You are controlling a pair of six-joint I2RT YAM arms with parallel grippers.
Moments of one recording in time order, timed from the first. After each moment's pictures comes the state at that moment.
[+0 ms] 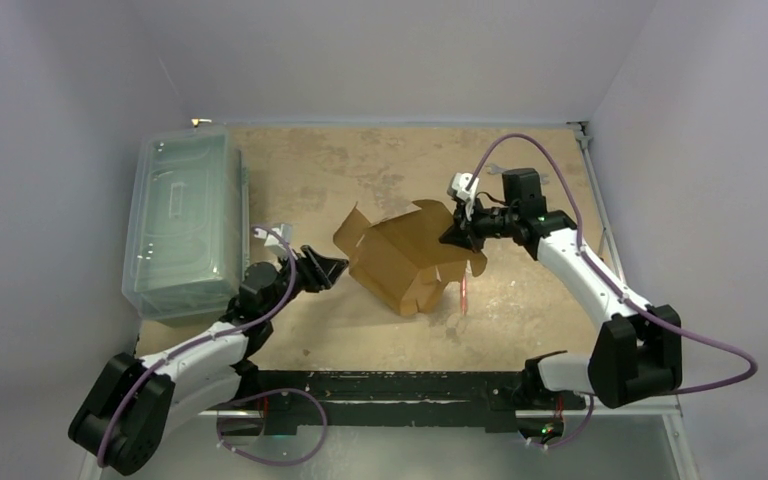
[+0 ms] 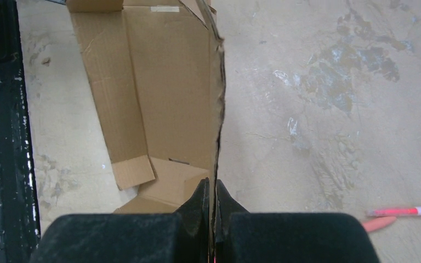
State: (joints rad) left arm -0.47 1.00 0.15 0.69 0.16 -0.74; right arm 0.26 1.32 0.97 -0.42 -0.84 -0.56
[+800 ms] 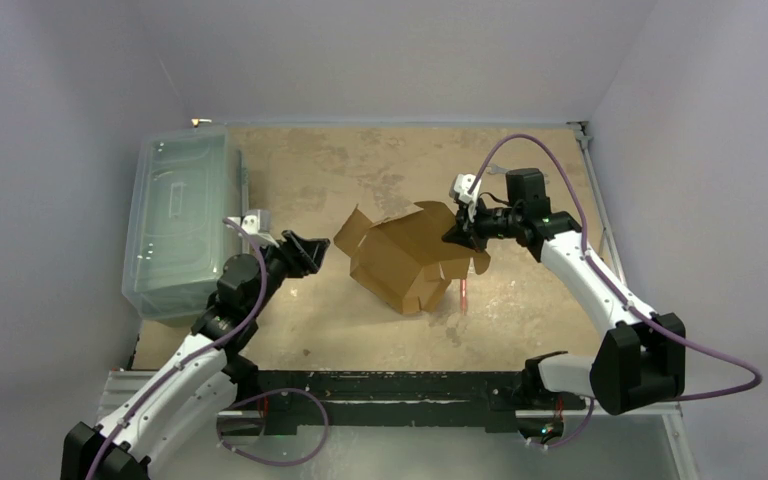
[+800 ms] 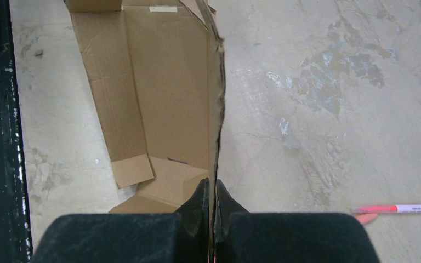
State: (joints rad) left arm -0.46 0.64 0.31 0.20 -0.06 -0.61; right arm 0.25 1.28 0.97 -0.45 -0.83 -0.61
